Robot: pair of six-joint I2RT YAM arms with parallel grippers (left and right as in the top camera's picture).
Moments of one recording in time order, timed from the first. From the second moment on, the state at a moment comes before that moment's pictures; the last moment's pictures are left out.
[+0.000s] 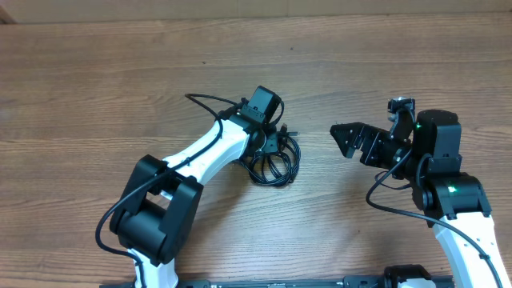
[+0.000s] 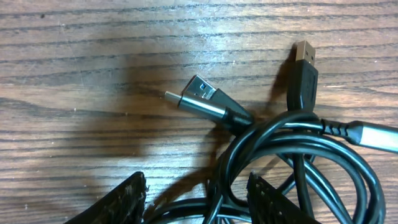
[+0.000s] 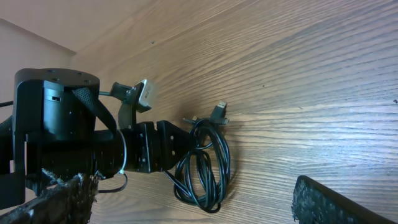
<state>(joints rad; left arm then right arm) -0.56 1.94 1.28 -0.59 0.03 -0.63 0.05 1.03 0.86 -0.56 -0.49 0.44</state>
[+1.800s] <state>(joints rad) -0.60 1.57 1.35 -0.66 0.00 0.14 0.05 1.03 0.86 -0.56 -0.49 0.41</state>
